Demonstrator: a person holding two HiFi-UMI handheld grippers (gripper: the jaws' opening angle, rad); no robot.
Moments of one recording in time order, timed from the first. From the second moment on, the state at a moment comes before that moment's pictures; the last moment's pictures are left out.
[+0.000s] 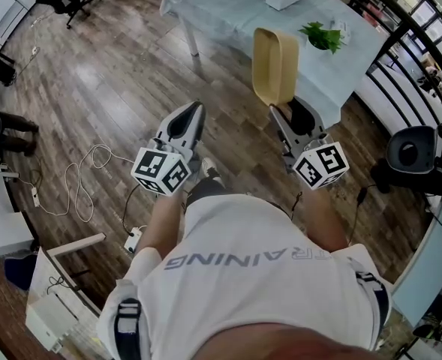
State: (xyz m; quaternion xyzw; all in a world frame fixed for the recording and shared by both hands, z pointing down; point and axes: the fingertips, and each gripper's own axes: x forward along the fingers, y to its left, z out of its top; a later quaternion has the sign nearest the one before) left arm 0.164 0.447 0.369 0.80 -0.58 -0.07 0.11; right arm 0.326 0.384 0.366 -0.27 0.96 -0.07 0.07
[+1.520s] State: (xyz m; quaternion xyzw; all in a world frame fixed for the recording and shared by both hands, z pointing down) left arm -0.038 0.272 0.379 0.81 -0.56 -0.07 0.13; right arm 0.130 0.207 0.374 -0.30 0.95 -0.11 0.05
